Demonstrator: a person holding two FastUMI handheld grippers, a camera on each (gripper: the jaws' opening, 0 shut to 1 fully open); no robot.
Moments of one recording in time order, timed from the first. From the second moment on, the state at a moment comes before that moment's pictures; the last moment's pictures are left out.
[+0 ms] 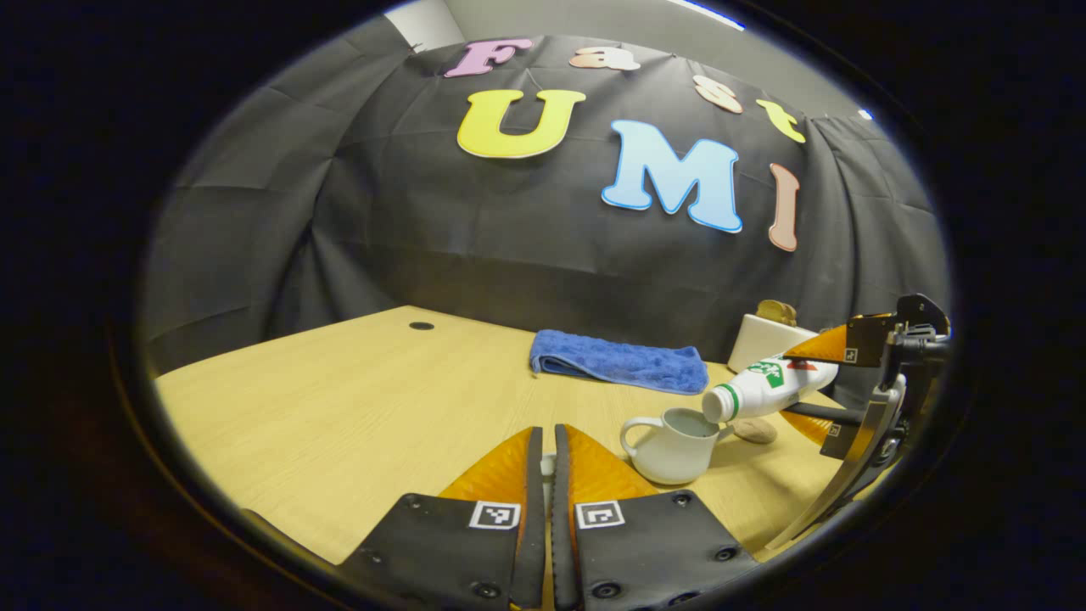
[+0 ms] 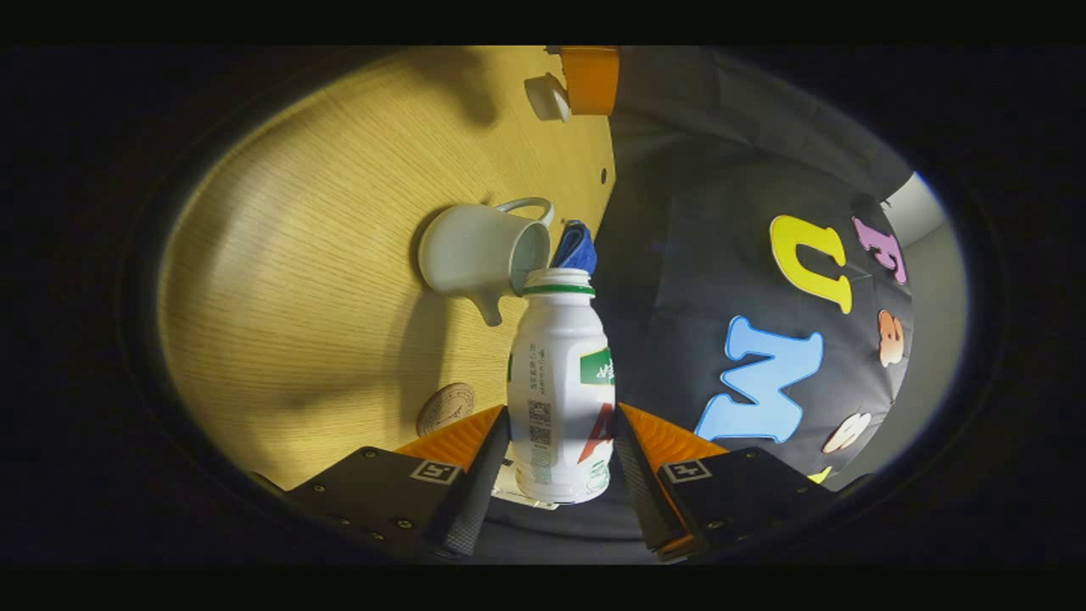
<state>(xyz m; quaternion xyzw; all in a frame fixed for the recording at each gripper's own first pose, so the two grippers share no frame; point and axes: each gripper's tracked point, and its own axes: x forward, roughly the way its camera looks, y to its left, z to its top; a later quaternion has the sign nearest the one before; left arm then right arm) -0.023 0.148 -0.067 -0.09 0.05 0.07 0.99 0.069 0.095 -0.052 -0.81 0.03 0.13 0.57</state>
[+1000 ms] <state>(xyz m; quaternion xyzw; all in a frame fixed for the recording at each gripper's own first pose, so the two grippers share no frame) -0.024 0.149 -0.066 -0.09 0.05 0.06 0.99 0.071 0.097 -0.050 -0.82 0.03 0.13 0.55</state>
